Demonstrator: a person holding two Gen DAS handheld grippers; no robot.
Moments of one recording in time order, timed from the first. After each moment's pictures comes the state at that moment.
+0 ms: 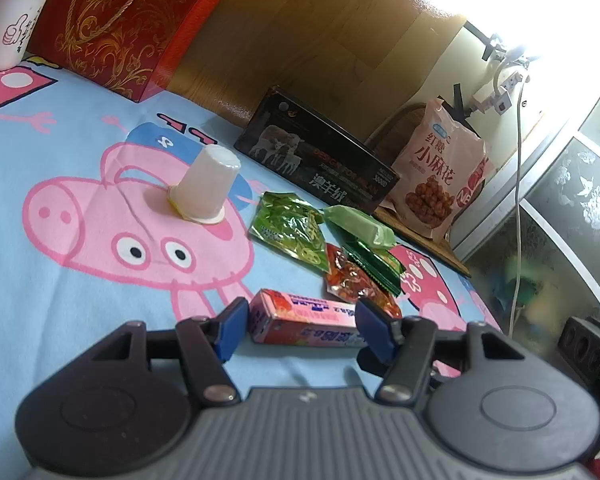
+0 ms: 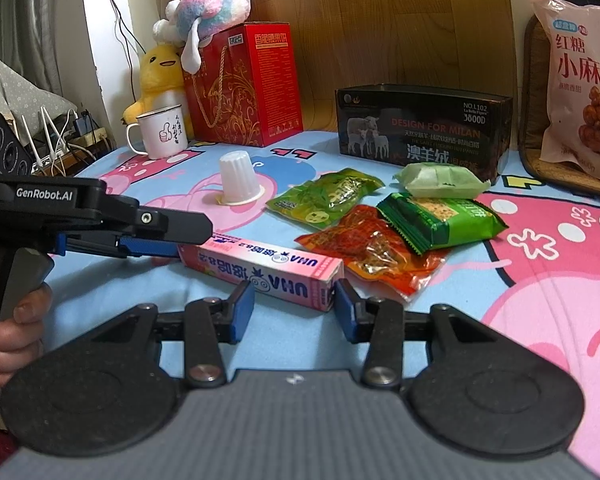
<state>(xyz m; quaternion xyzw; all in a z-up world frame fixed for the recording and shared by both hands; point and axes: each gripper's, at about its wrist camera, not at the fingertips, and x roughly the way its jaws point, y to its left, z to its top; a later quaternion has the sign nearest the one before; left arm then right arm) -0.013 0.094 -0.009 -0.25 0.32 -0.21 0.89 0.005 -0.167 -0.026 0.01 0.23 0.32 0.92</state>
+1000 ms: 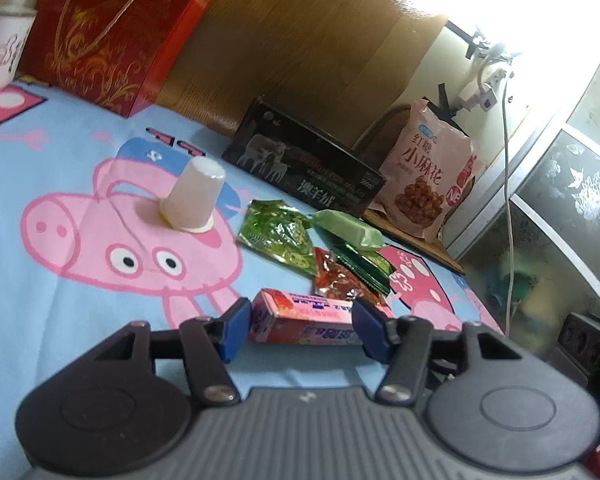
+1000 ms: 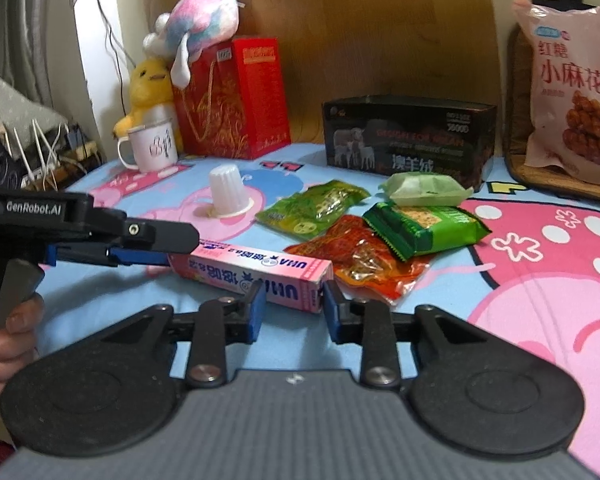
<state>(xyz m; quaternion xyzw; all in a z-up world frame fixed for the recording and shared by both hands) -0.020 0.090 -0.001 -0.23 0.30 -0.22 0.90 0.001 -0.179 -0.027 0.03 0.21 0.31 0.93</state>
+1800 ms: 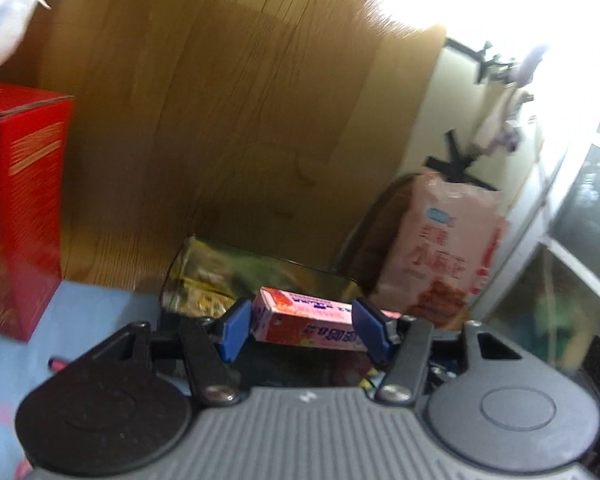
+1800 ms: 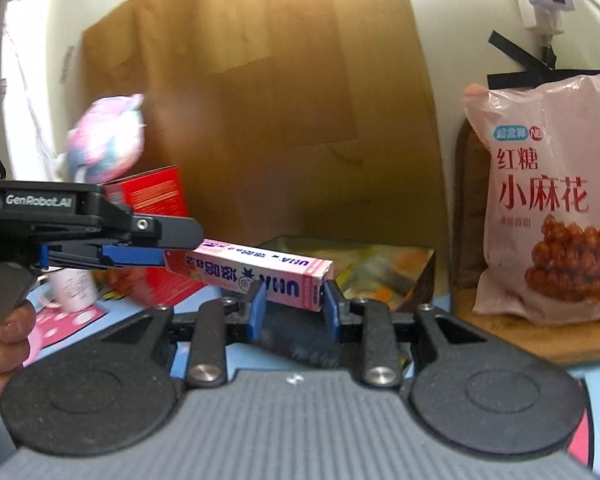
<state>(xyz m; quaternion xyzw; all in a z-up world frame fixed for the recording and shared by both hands) 0.185 0.021 0.103 -0.15 0.27 -0.21 0.93 0.154 -0.208 0.052 0.07 0.13 0.23 0.96</state>
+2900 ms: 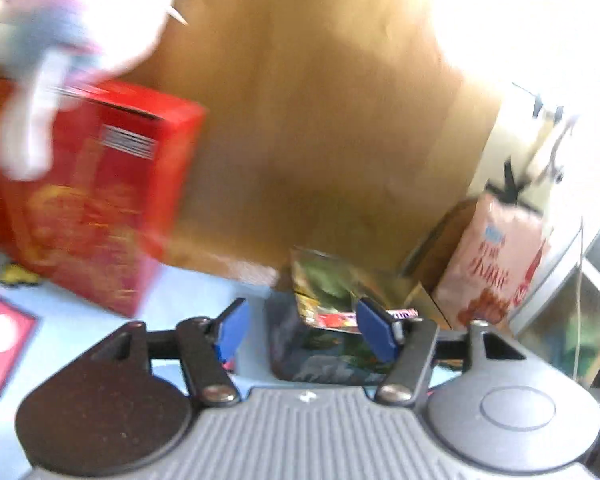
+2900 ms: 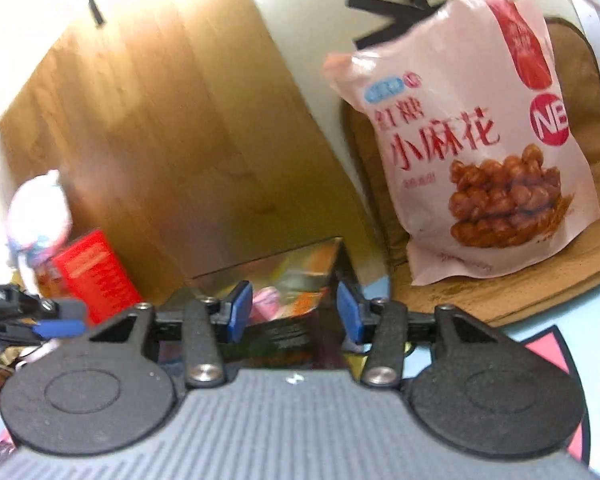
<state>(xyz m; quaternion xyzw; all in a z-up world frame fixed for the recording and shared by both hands) 0.115 0.111 0.109 -0.18 0.27 -0.13 0.94 0.131 -0.267 0.029 0.21 0.14 0.20 0.95</state>
